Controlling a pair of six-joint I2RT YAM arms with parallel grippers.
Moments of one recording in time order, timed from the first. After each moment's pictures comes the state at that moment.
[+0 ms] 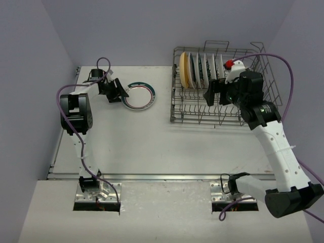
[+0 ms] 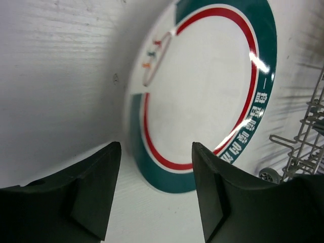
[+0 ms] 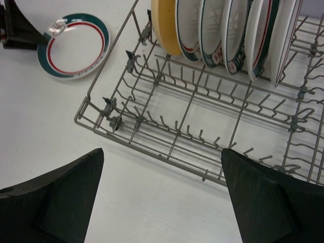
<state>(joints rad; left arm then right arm) 0.12 2.21 1.62 -0.40 0.56 -0.37 0.24 1.11 1.23 -0.58 -0.09 0.03</state>
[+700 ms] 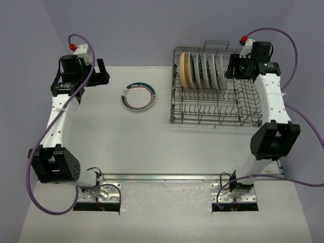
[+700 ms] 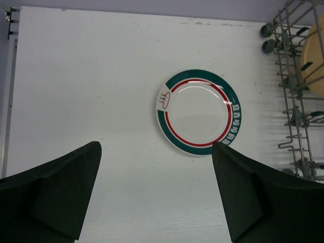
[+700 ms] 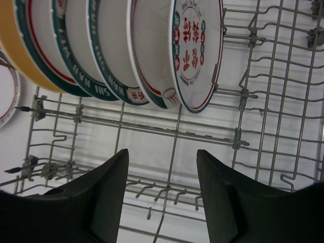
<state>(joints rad) 0.12 1.41 1.40 -0.46 0.19 -0.09 -0.10 1.74 1.76 -0.71 -0.21 -0.03</state>
